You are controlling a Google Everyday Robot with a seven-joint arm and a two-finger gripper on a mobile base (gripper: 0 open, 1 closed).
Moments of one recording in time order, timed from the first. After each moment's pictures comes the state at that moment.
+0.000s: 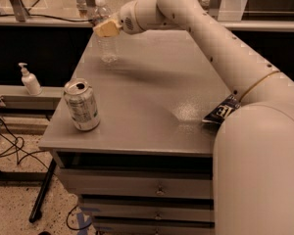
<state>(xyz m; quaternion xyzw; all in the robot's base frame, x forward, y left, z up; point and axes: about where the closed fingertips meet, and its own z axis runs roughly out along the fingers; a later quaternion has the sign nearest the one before) 0.792 0.122 0.944 -0.45 0.69 0.27 0.50</state>
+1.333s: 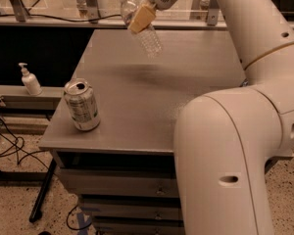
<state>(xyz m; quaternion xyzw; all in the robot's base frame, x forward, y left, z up) 0.749 0.015 0.975 -0.60 0.72 0.13 0.33</state>
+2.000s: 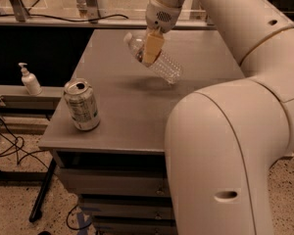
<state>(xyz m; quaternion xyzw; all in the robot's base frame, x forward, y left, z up) 0.679 -0.016 0.910 -0.68 0.72 0.09 0.13</state>
